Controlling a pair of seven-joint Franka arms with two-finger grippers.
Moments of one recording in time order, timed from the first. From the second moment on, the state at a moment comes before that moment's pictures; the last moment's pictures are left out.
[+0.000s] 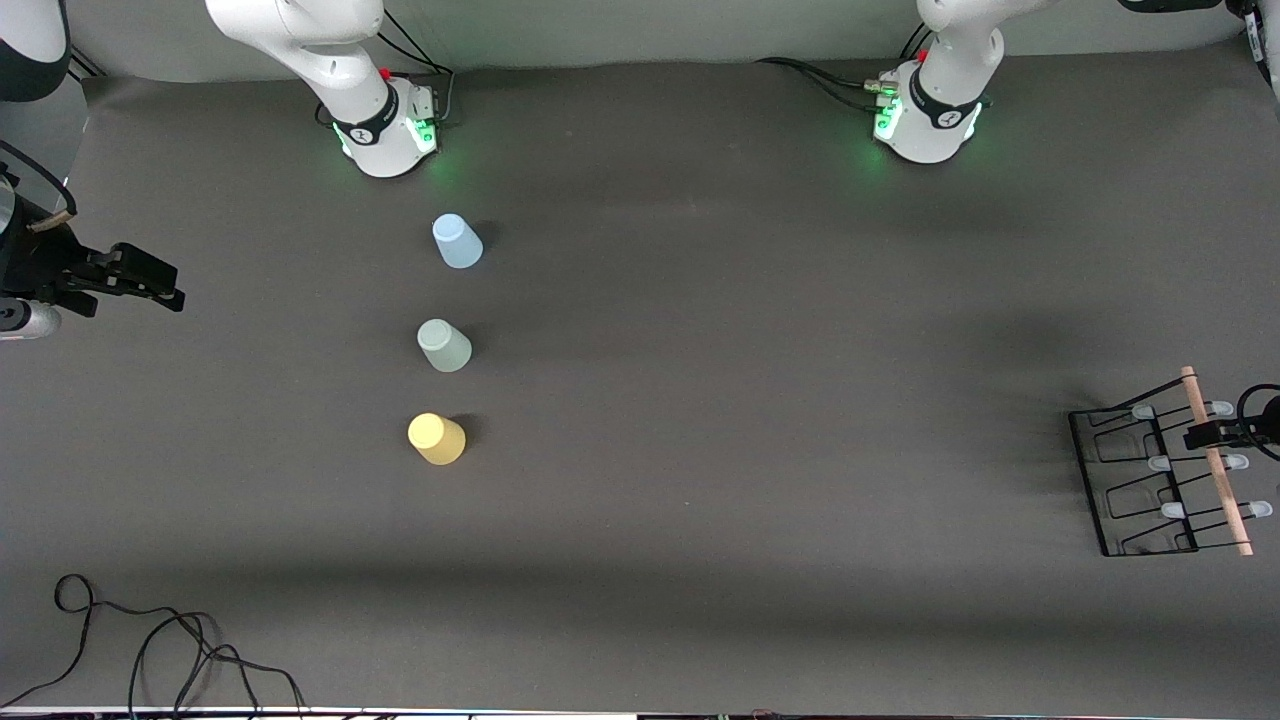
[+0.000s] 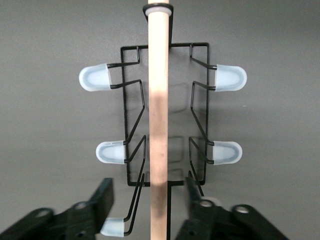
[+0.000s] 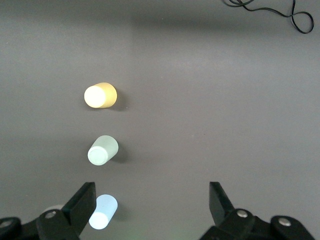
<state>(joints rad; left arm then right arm) 0.29 0.54 0.05 -1.51 0.03 2.02 0.28 -0.03 0.03 0.03 -1.55 -0.03 1.55 -0.03</state>
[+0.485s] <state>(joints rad) 0.29 0.54 0.04 -1.53 0.03 2.06 0.29 -0.03 0.03 0.03 -1.55 -0.03 1.55 -0.03</state>
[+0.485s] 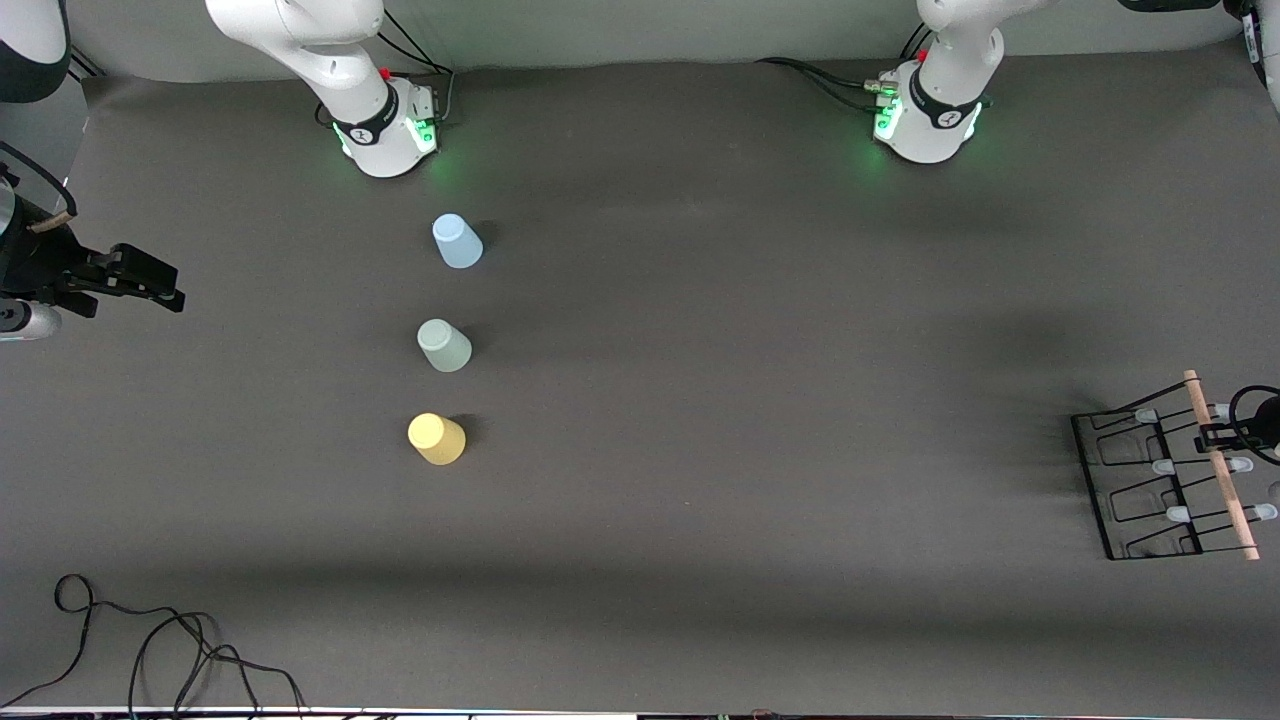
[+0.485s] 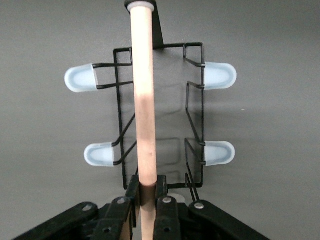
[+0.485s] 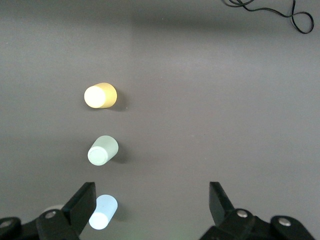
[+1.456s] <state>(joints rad) -0.01 0.28 0.01 -1.57 -0.02 1.80 0.09 -0.03 0.03 0.03 -1.55 -0.03 1.55 -0.03</state>
